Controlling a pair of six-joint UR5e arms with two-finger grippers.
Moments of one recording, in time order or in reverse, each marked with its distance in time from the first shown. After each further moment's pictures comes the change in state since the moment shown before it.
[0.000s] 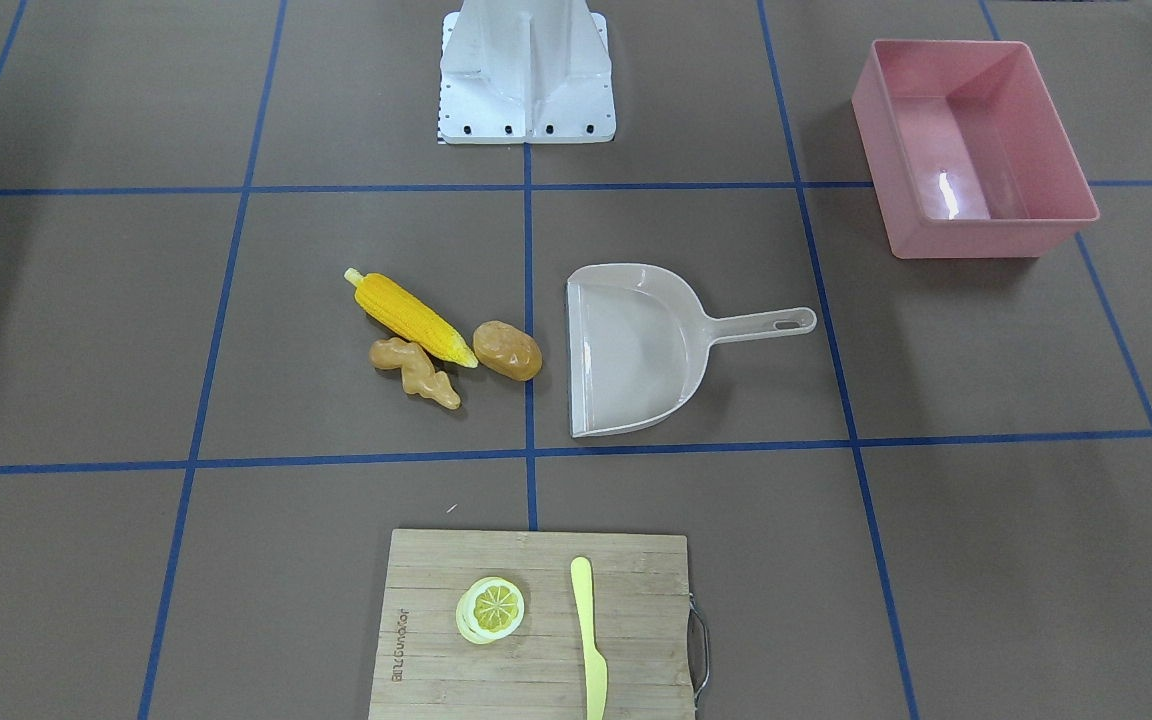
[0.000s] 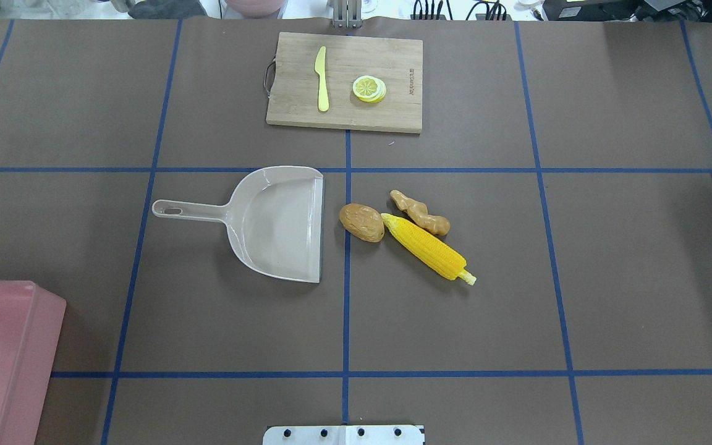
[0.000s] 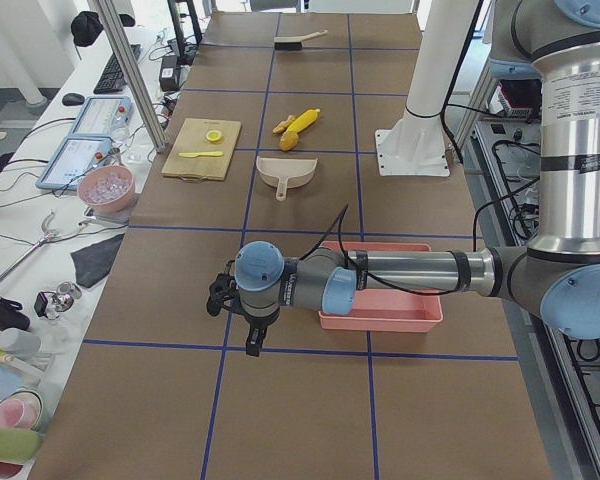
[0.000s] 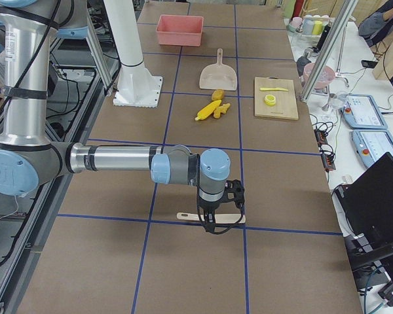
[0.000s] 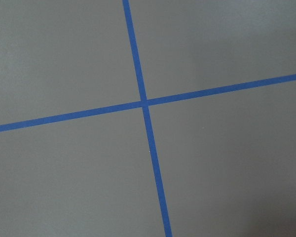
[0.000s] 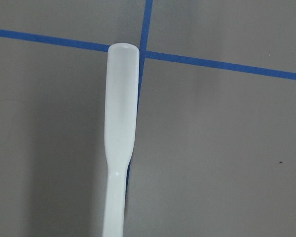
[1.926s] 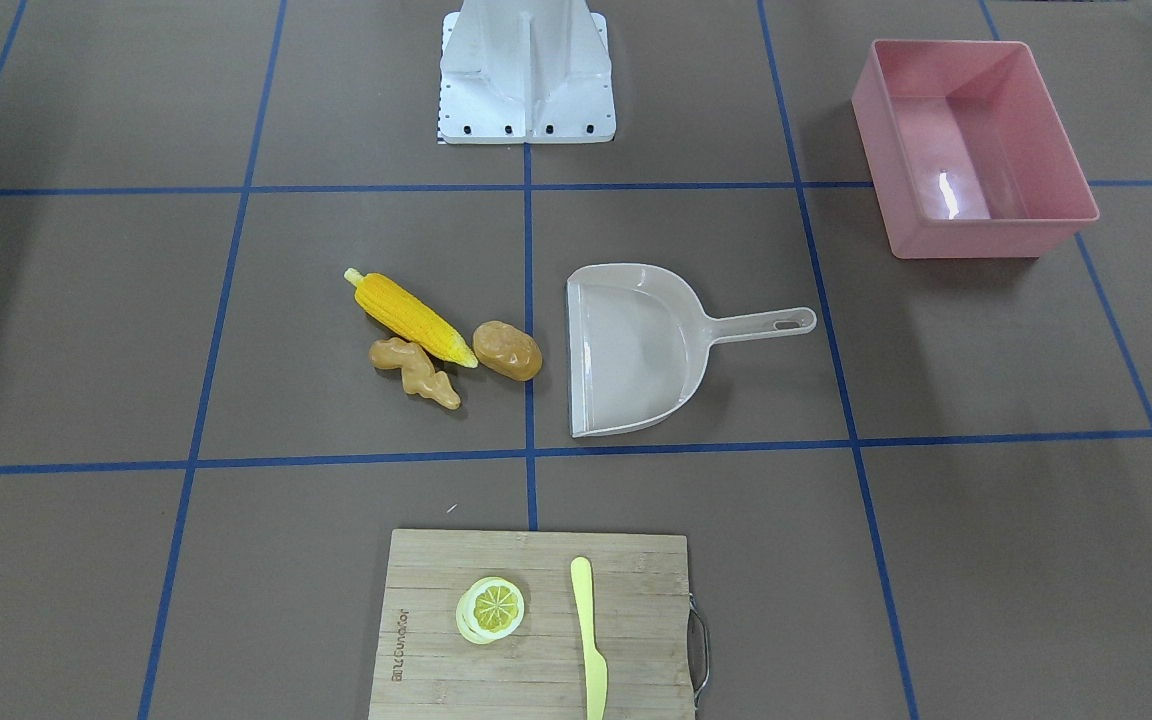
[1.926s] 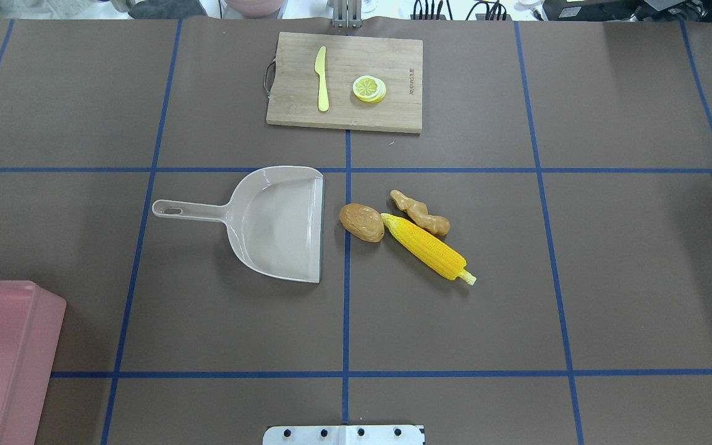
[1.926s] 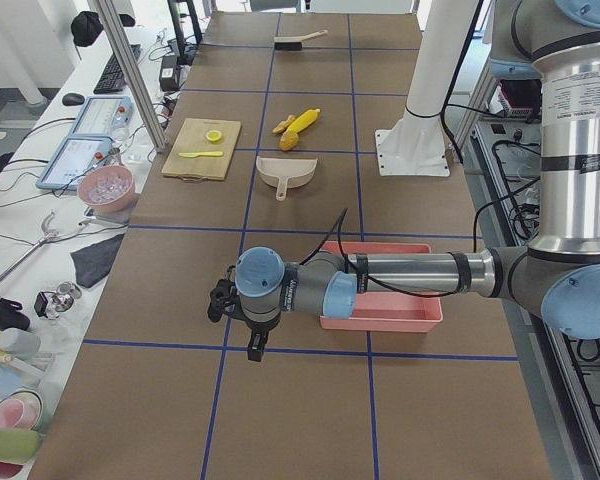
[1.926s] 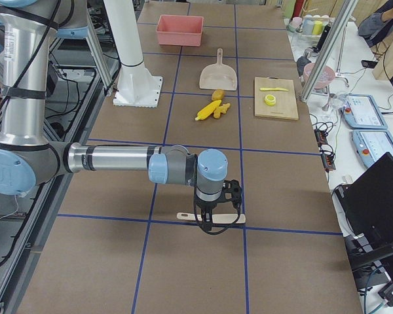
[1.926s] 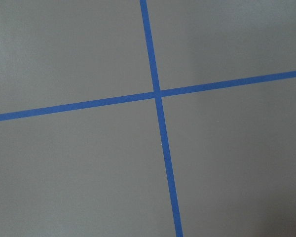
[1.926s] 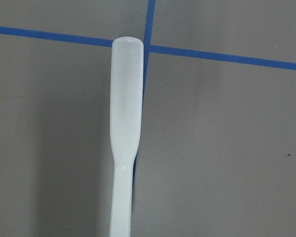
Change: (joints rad) left arm -0.001 0.004 0.002 -0.002 0.004 -0.001; right arm -0.003 -0.021 0.010 -0.002 0.021 0.033
